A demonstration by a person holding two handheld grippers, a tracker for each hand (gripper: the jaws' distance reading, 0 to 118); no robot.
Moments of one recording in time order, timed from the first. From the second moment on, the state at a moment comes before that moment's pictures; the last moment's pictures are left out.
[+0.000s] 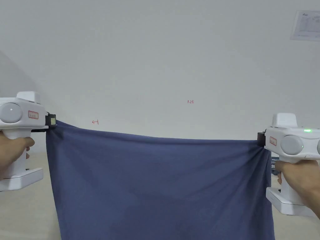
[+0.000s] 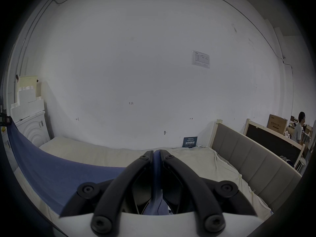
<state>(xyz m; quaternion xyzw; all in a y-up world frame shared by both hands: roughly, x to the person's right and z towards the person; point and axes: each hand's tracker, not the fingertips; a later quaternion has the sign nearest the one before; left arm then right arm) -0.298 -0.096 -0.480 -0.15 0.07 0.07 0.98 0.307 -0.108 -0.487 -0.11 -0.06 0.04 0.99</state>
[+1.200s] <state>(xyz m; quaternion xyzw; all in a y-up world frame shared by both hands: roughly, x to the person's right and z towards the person) -0.302 -0.169 -0.449 -0.14 0.05 0.04 0.99 0.308 -0.204 -0.470 -0.12 -0.06 0.08 0.99</state>
